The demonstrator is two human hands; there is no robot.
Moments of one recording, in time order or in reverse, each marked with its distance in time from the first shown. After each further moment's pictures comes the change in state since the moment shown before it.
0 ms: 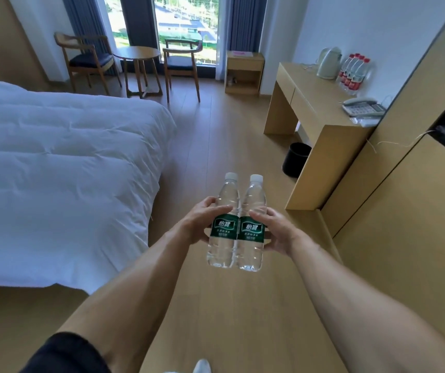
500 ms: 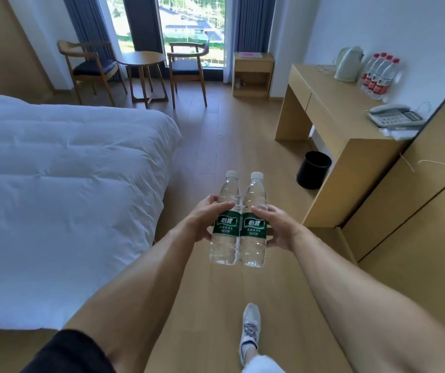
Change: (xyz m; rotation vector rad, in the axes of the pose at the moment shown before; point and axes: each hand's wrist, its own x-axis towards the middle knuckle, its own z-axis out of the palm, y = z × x) left_hand 0.153 0.076 -0.060 0.036 0.082 -0.014; right_hand 0.174 -0.088 -0.002 0.006 -0.035 0.012
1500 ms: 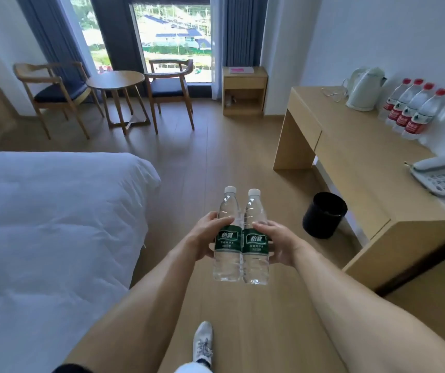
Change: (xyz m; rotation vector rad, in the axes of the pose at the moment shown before) left_hand 0.434 0.206 -0.044 -0.016 -0.031 -0.065; right_hand 0.399 -0.235 -0.115 0.009 0.039 0.074
